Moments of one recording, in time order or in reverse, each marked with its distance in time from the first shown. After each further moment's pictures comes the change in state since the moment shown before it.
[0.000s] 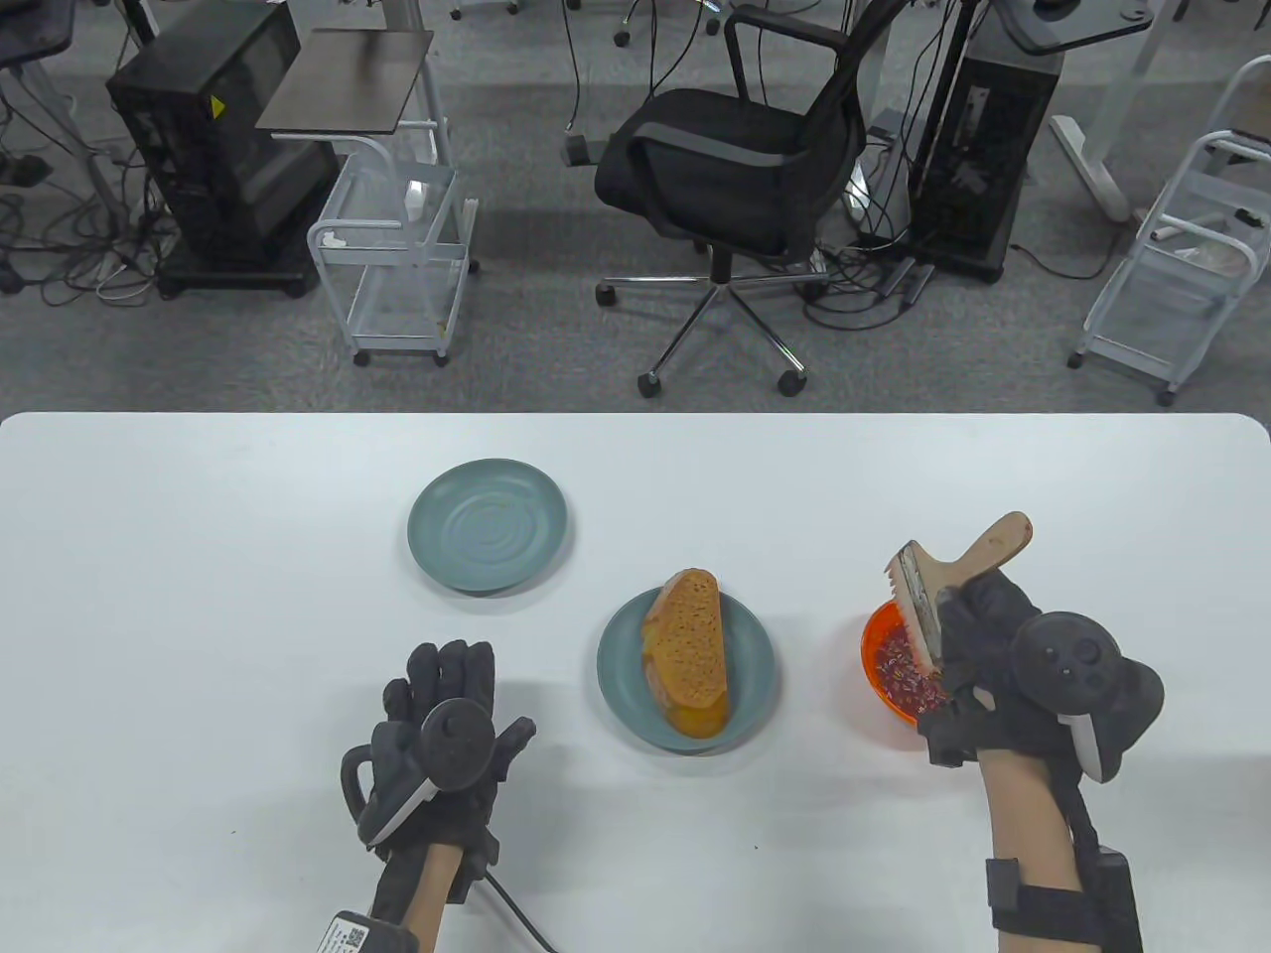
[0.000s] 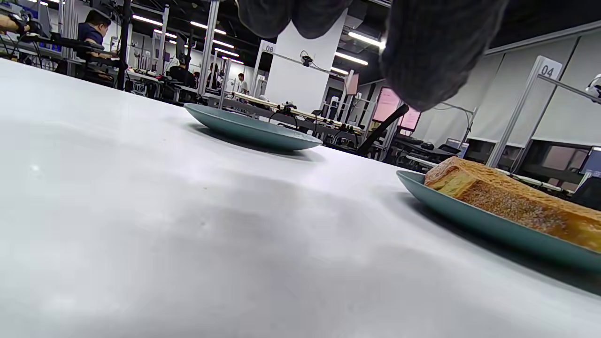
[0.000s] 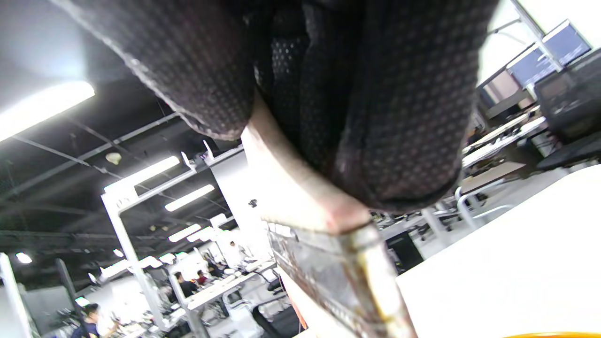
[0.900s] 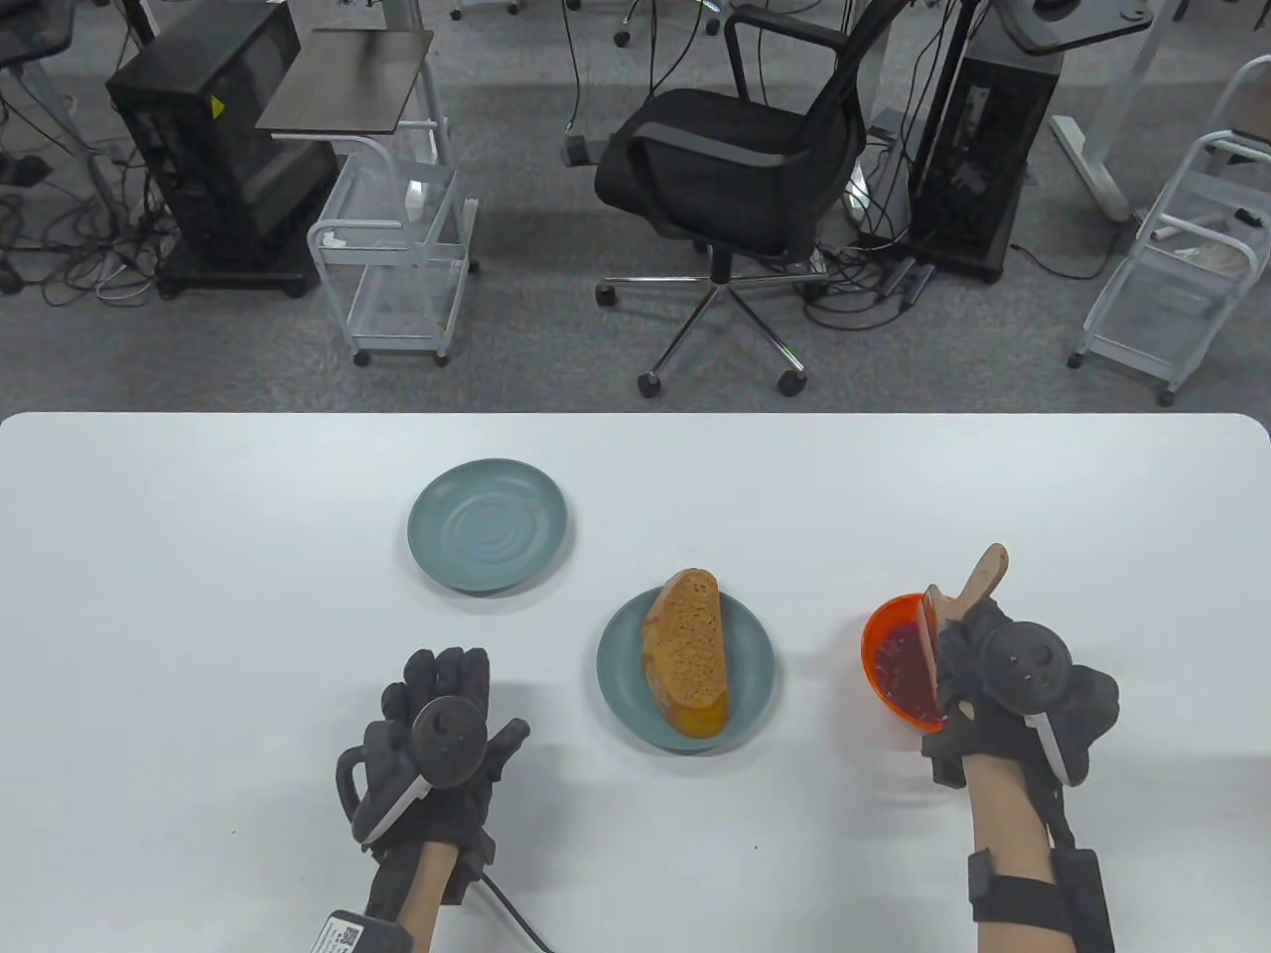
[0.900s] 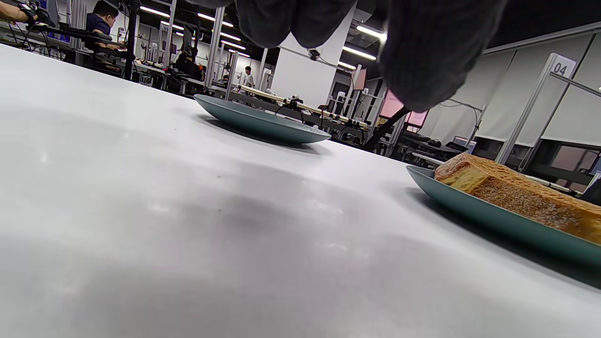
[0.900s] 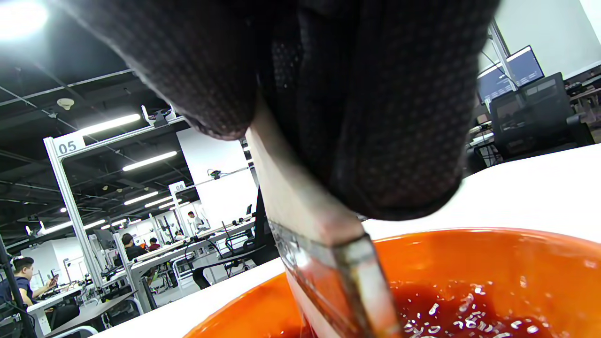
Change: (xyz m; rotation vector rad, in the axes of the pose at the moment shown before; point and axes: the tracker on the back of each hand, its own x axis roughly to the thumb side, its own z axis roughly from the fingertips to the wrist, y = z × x) left_hand -0.003 0.001 0.001 -0.025 0.020 0.004; right_hand -0.034 0.042 0.010 0.046 0.078 0.130
